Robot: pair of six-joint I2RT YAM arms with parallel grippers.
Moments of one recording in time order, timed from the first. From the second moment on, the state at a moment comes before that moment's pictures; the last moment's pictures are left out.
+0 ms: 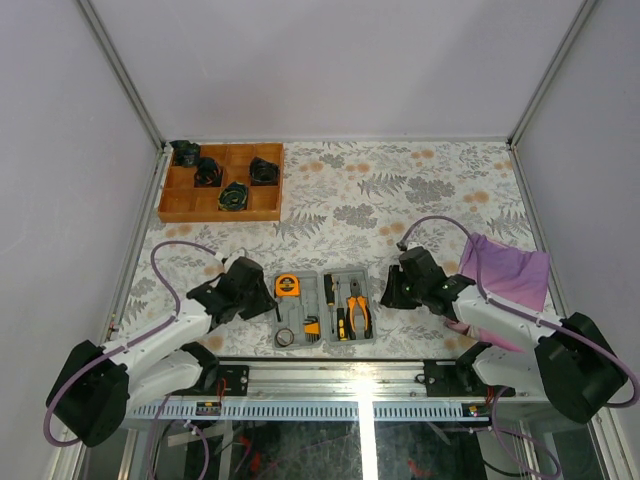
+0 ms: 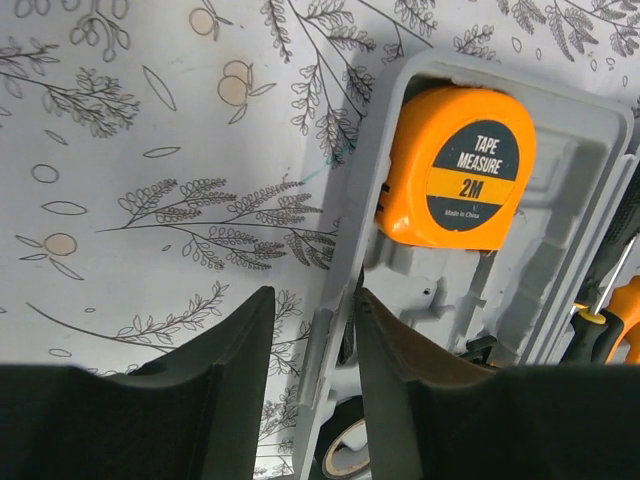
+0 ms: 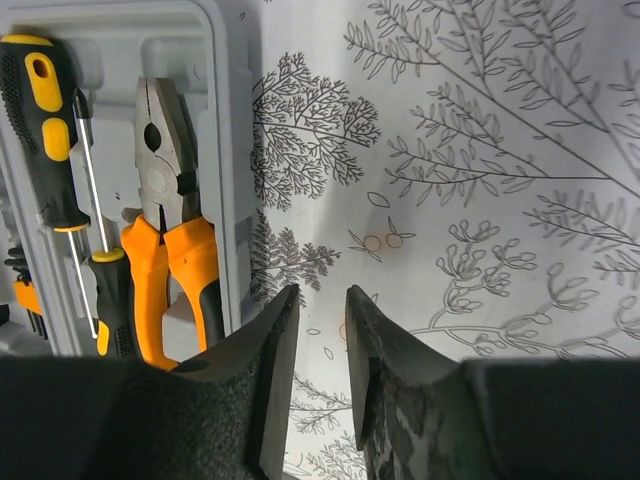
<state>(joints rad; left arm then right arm) -0.59 1.00 0.41 -0.43 -0.11 -0.93 0.63 1.15 0.47 -0.26 -0.04 0.63</state>
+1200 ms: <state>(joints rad) -0.60 0.92 0.43 -0.38 0.05 -0.91 0.61 1.18 0.37 -0.09 -0.24 0.62</state>
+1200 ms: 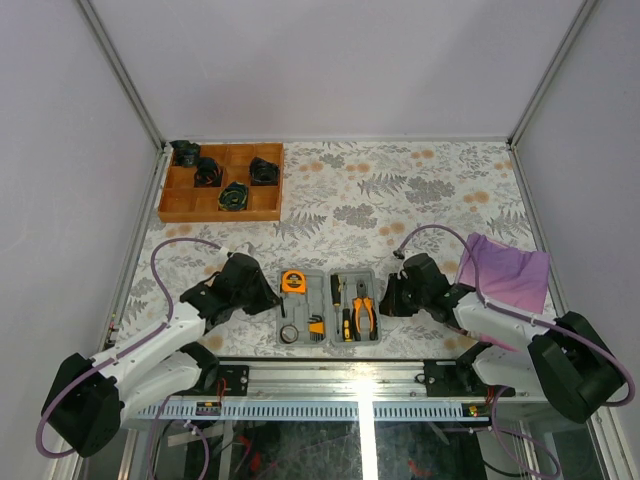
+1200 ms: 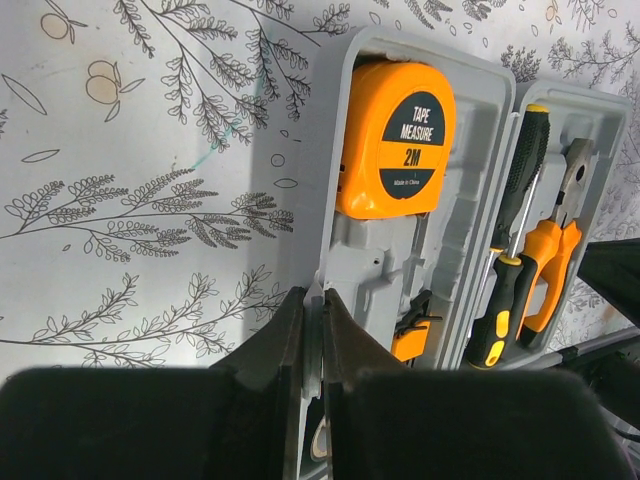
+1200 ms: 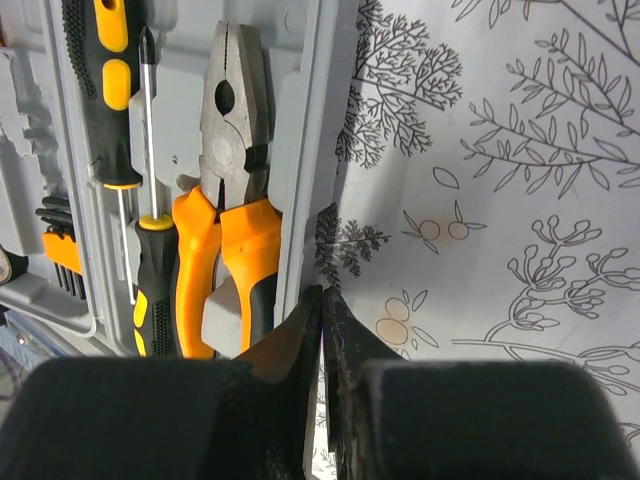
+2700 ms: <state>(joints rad) -0.67 0.99 0.46 -0.38 0.00 -0.93 0.61 1.29 0.49 -0.23 -0.19 0.61</state>
